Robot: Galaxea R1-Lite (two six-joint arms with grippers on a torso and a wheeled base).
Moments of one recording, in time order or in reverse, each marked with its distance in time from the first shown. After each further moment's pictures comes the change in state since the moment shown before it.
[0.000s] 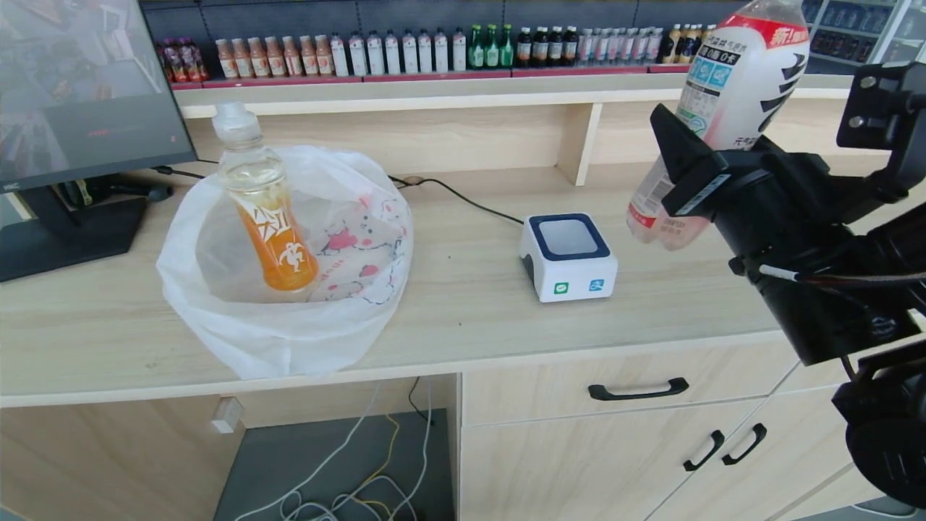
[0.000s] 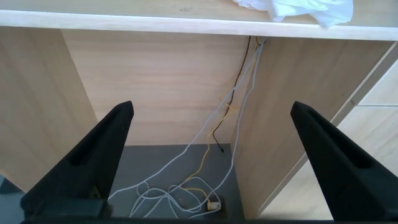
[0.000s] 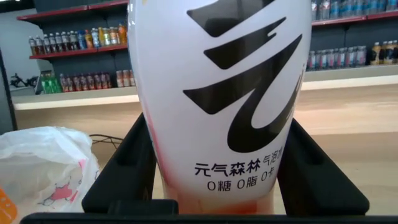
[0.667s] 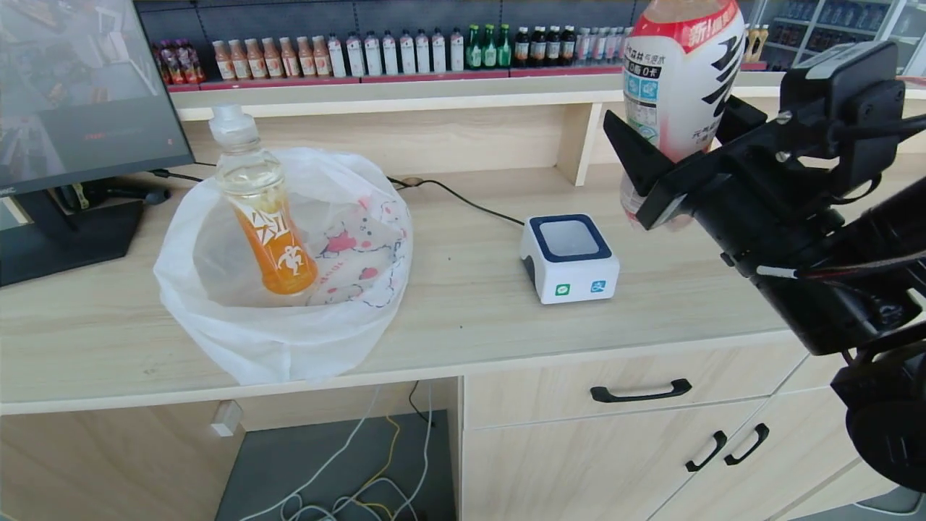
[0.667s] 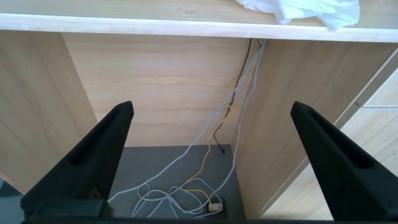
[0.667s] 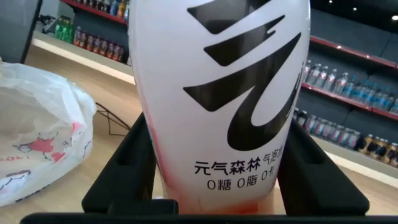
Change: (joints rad) left arm 0.001 0.000 0.000 -0.001 0.000 -0.001; right arm 0.009 -0.001 -0.066 0.075 0.251 -0.389
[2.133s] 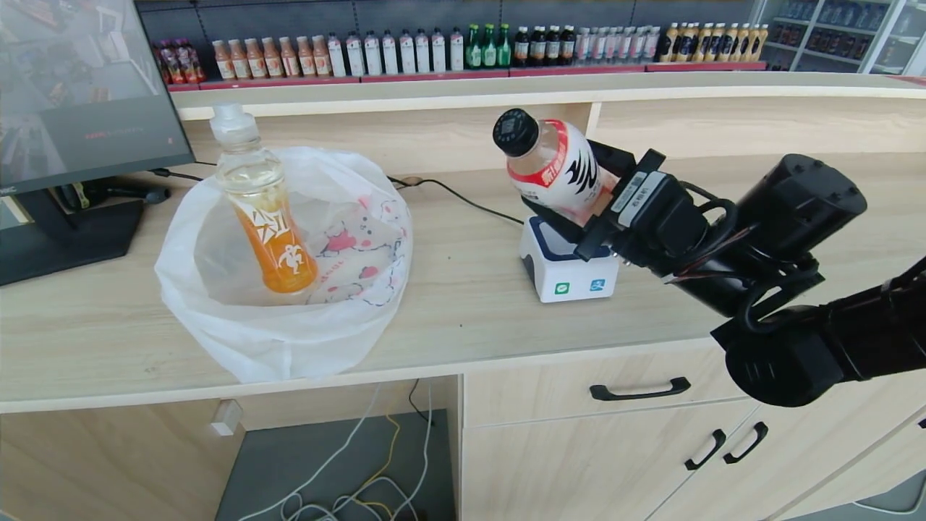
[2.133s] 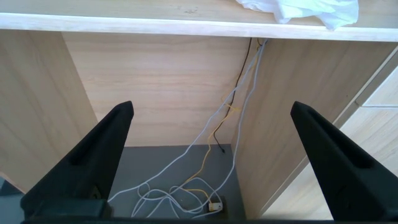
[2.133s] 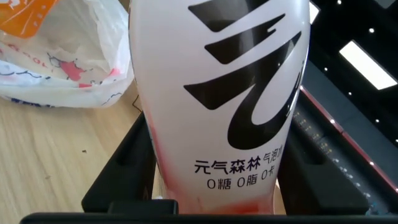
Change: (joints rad) left arm 0.000 0.000 0.000 0.000 0.000 0.000; right arm -0.123 0.258 -0.197 0.066 0.515 -0.361
